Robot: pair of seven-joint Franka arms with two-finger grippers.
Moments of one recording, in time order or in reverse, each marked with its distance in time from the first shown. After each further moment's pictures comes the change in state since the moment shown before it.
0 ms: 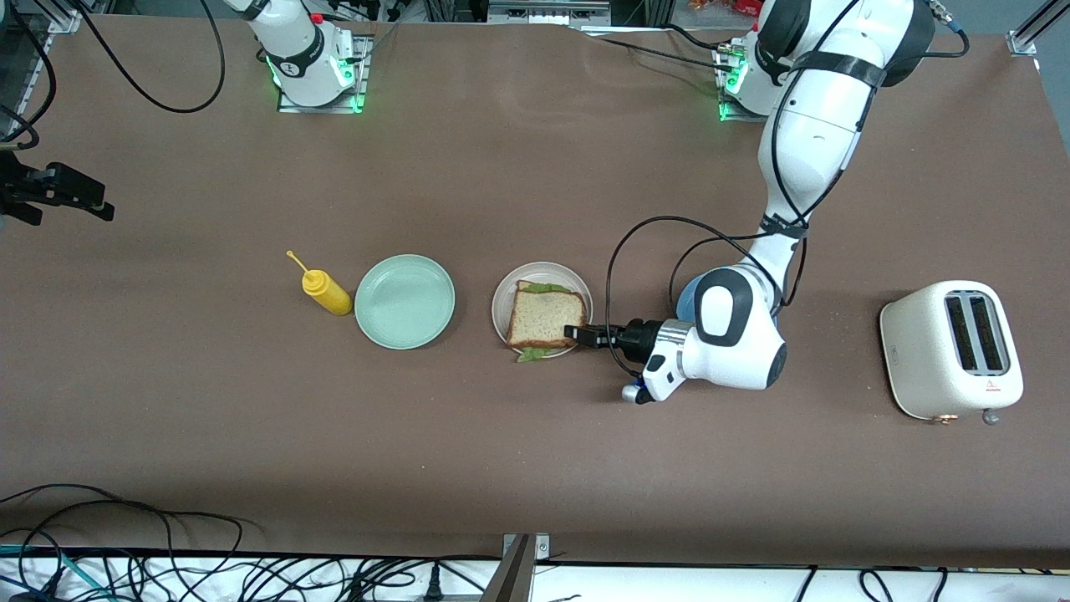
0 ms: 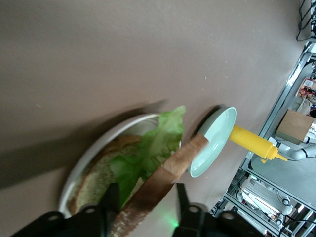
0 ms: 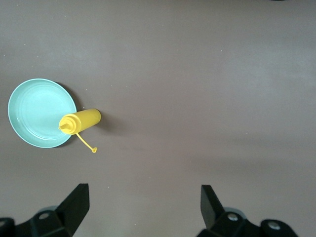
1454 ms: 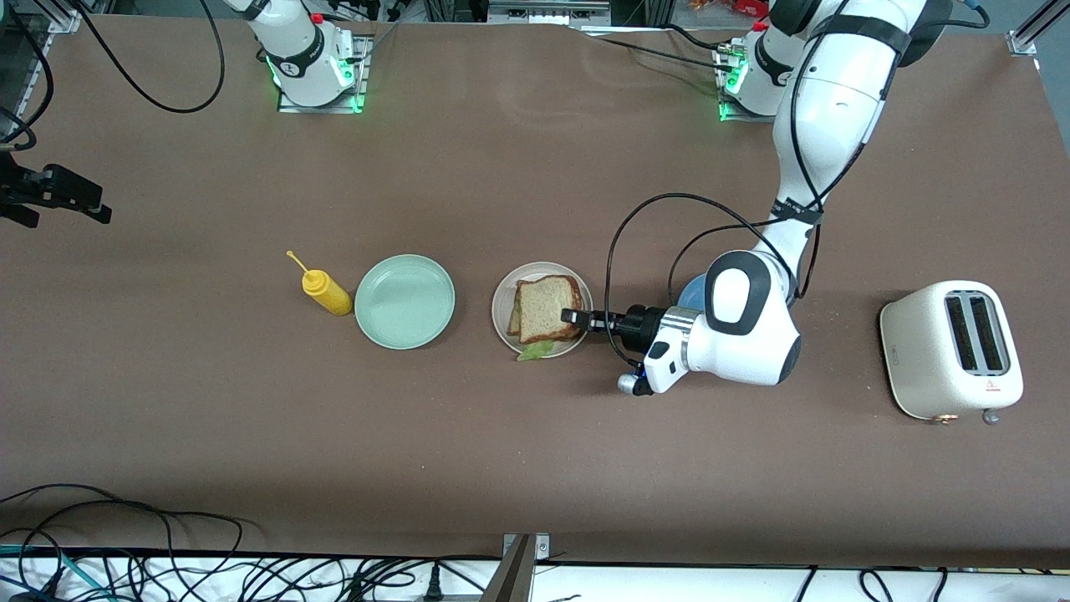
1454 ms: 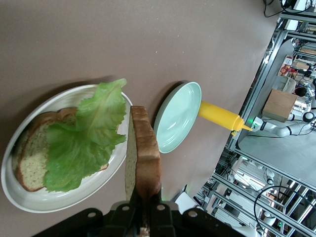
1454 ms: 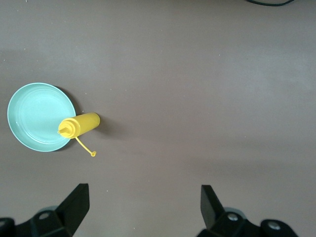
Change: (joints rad) left arm 0.010 -0.082 -0.037 0.001 -0.001 -0.074 -0.001; right arm -0.001 0.000 0.000 0.000 0.000 0.014 0.000
